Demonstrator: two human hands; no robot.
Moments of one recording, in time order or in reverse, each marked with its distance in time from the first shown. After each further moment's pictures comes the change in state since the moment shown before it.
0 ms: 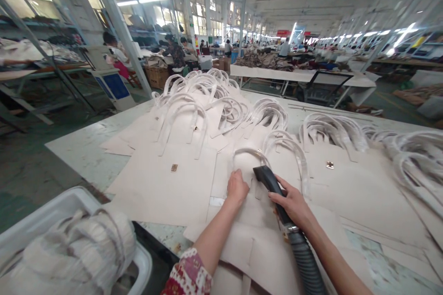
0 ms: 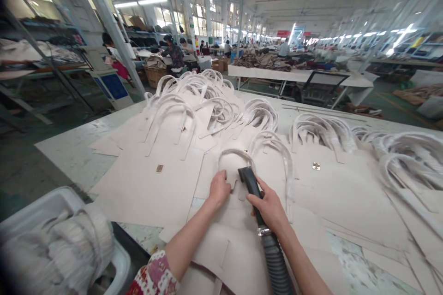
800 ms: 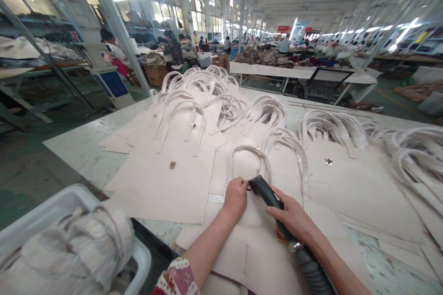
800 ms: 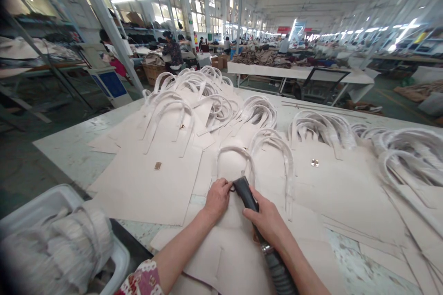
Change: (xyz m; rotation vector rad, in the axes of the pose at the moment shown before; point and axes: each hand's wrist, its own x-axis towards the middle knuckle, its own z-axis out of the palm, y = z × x) left_hand -0.038 -0.009 0.003 0.270 -0.041 0.448; right_hand -0.012 0.021 -0.001 -0.254 -0.078 0.043
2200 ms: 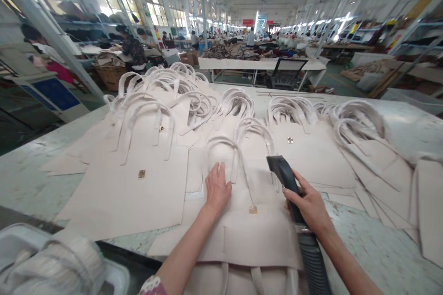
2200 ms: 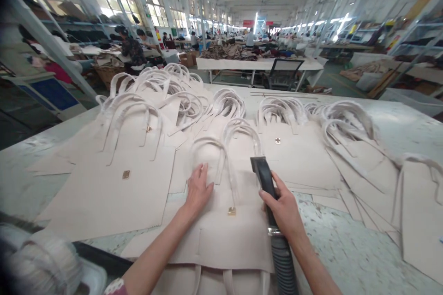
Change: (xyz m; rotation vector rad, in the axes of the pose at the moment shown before) left_hand 0.002 0.036 -0.021 -0.085 0.064 -0.074; right_hand -0.070 0.033 -0.064 0.279 0.499 0.018
